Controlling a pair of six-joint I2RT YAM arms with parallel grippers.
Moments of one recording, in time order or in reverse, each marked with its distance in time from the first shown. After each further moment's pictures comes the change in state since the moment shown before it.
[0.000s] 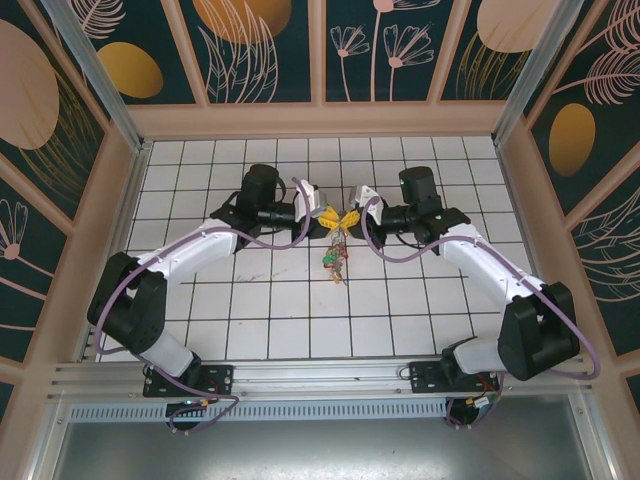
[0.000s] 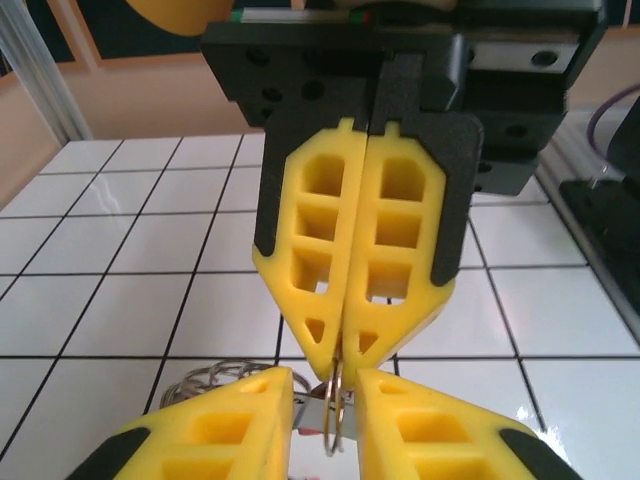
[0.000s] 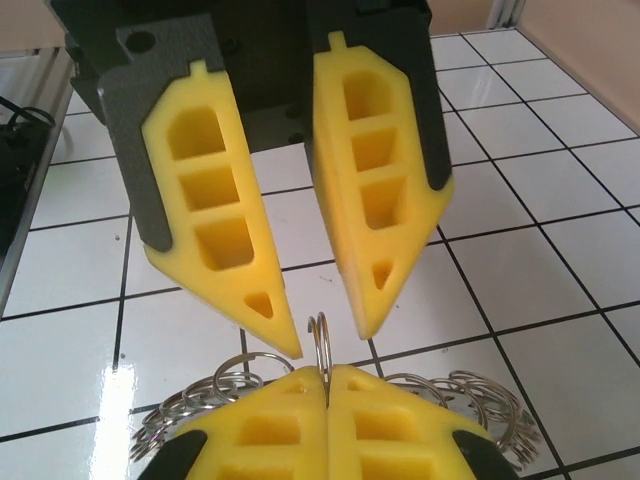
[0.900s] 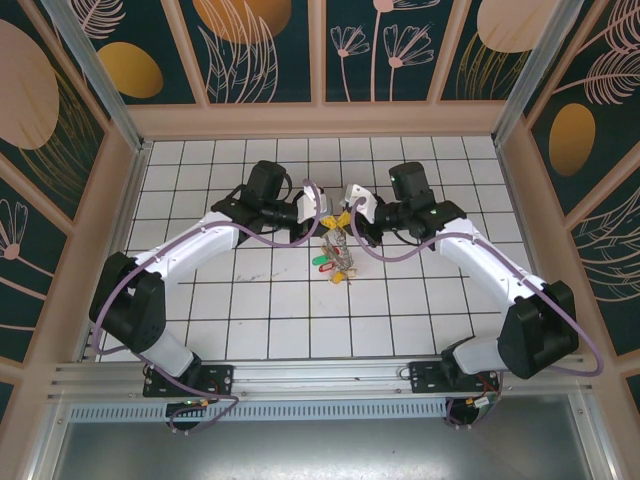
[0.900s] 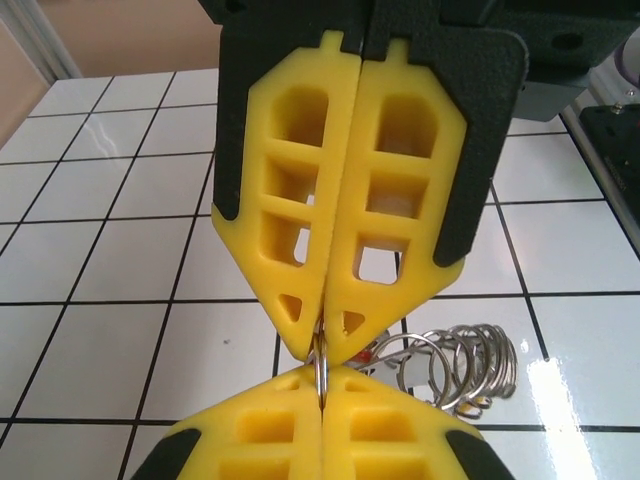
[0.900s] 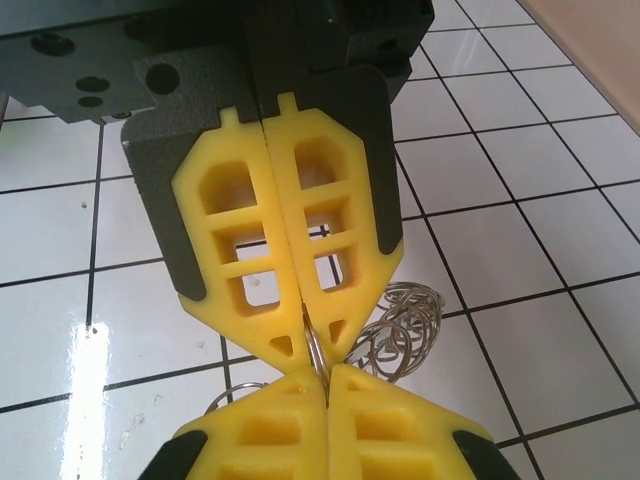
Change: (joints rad) left arm -0.019 0.008 0.084 -0.221 -0.086 0.121; right arm 0.053 0.014 0.084 -0.117 0.132 -0.056
